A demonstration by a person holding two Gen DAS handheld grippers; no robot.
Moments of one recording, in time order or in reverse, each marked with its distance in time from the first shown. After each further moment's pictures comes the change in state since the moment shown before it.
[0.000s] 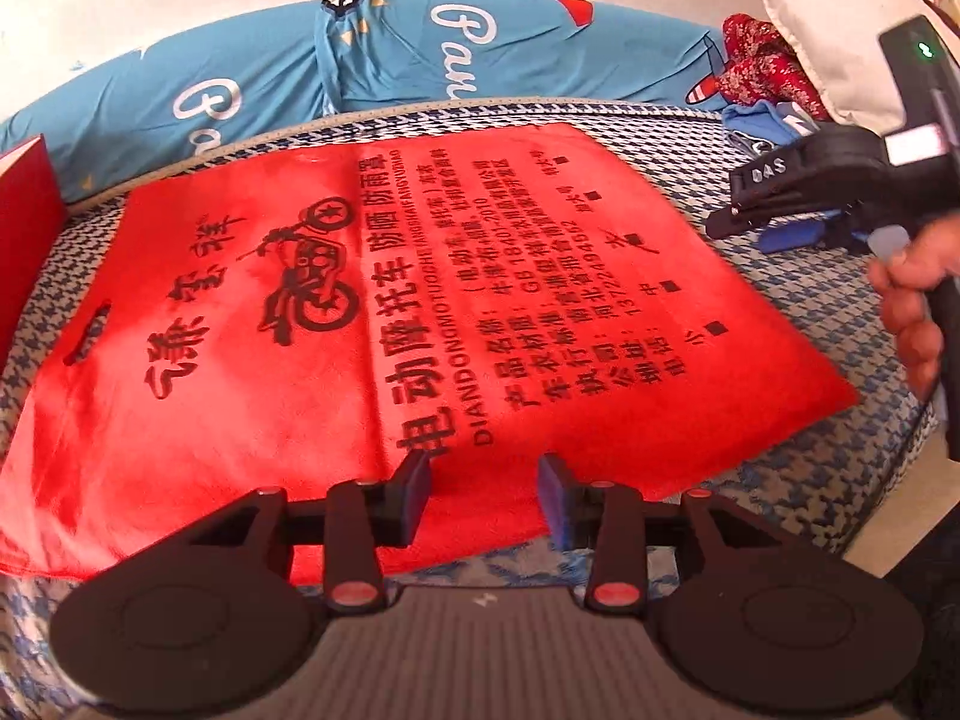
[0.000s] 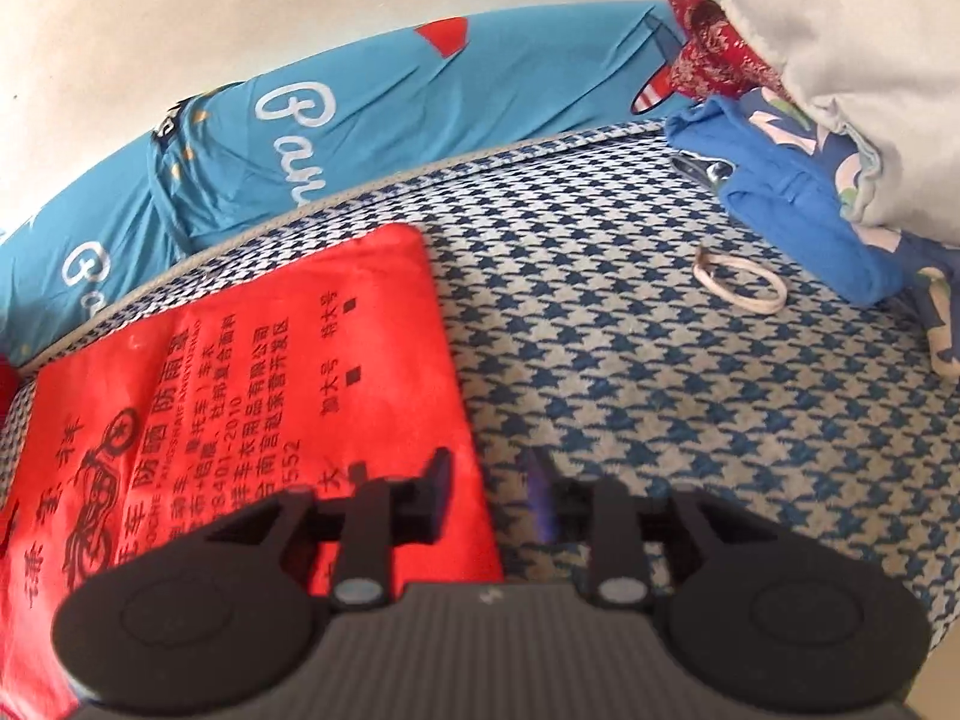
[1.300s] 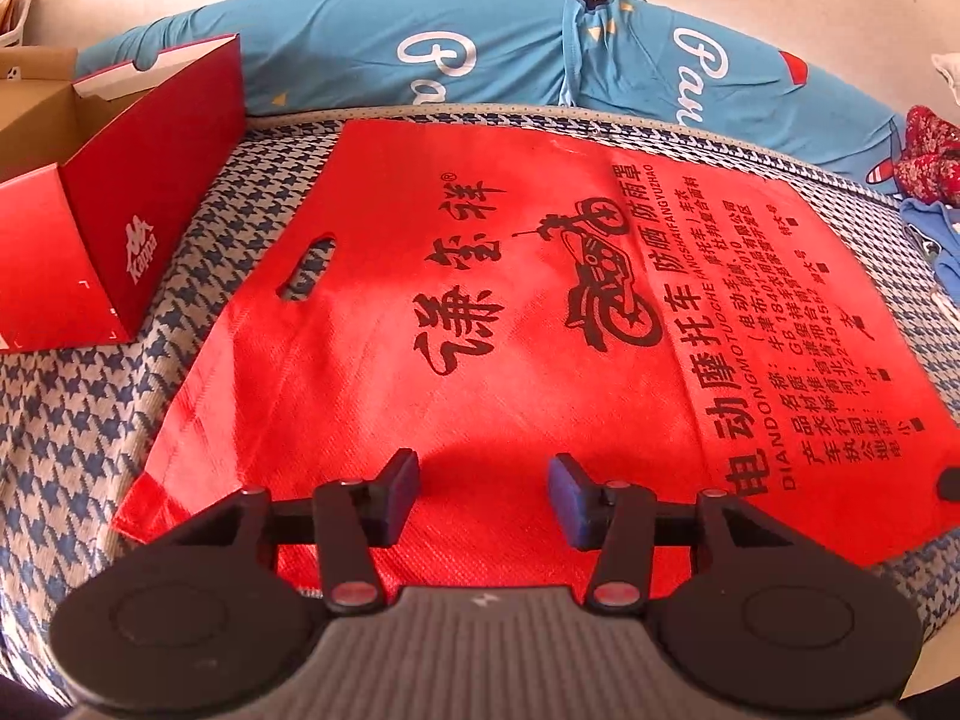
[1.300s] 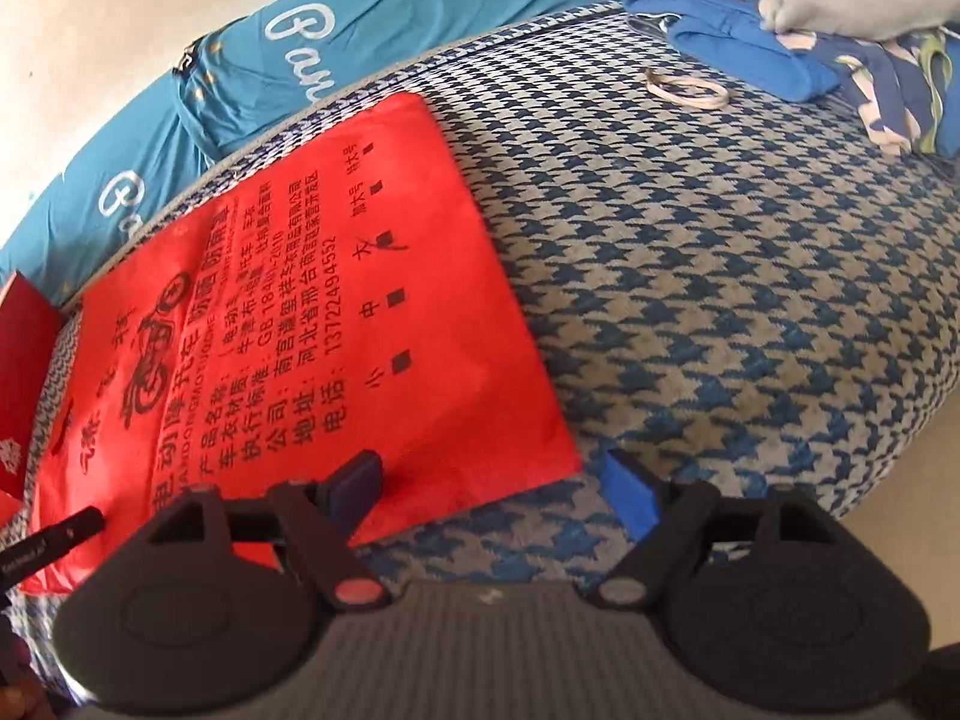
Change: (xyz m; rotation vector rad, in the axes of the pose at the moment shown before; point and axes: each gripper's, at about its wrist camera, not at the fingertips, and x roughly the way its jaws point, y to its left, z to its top) left arm -0.002 0.109 -0.002 -0.262 0.011 0.162; right arm -0.052 0.005 -0.090 0.131 0.130 0.044
